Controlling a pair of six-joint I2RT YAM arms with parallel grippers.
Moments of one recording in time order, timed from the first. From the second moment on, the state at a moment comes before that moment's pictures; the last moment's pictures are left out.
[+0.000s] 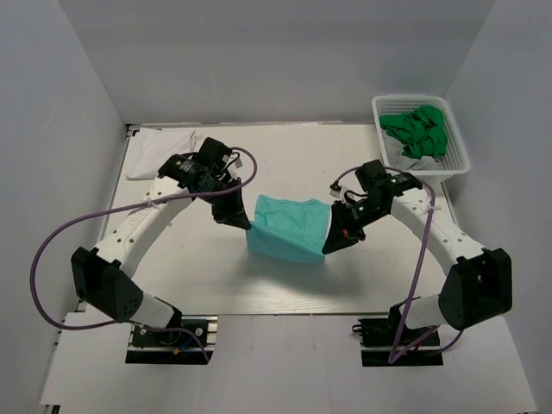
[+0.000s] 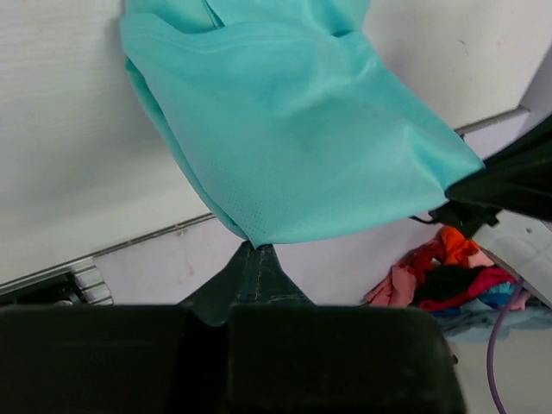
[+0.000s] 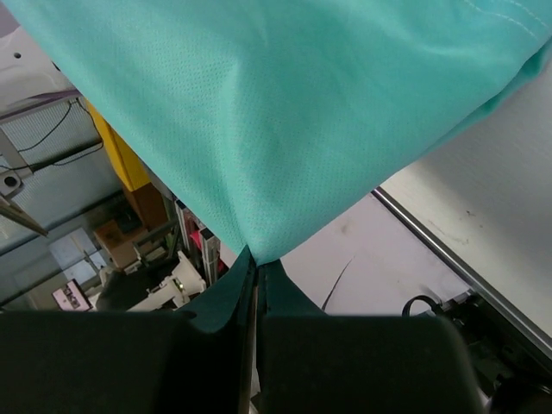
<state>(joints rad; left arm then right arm) -0.50 1.43 1.42 -1.15 0.38 -0.62 0.39 1.37 1.11 -1.11 -0.84 0.22</state>
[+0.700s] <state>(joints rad) -0.49 1.76 1.54 -0.74 0.09 -0.59 0.28 1.69 1.33 -0.97 -0.81 0.26</state>
